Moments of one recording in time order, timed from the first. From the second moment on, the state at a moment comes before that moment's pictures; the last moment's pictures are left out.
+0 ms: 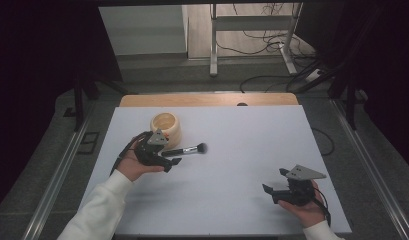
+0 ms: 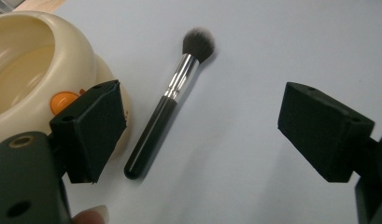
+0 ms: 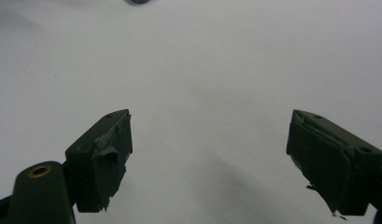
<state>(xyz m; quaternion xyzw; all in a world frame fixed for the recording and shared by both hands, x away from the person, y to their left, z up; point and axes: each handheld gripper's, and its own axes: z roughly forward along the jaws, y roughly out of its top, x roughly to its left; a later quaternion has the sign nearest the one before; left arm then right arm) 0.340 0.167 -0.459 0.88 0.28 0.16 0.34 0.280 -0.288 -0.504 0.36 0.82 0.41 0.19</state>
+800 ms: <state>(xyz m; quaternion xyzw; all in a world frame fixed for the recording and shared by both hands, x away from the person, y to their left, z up) 0.363 0.162 -0.461 0.88 0.28 0.14 0.35 0.282 -0.287 -0.506 0.36 0.82 0.40 0.18</state>
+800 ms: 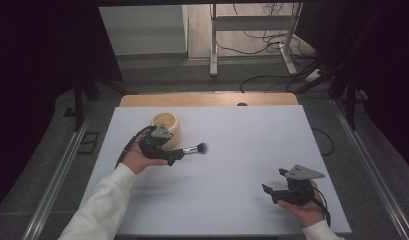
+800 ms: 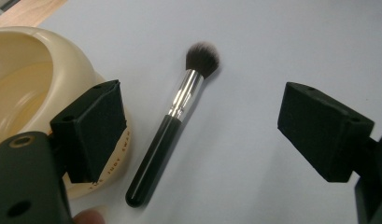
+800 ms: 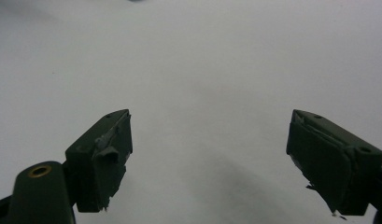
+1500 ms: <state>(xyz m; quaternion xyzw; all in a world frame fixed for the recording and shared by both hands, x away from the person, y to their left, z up) 0.380 0.144 -0.469 0.89 0.26 0.11 0.36 0.282 -0.287 -0.507 0.36 0.82 0.40 0.19</state>
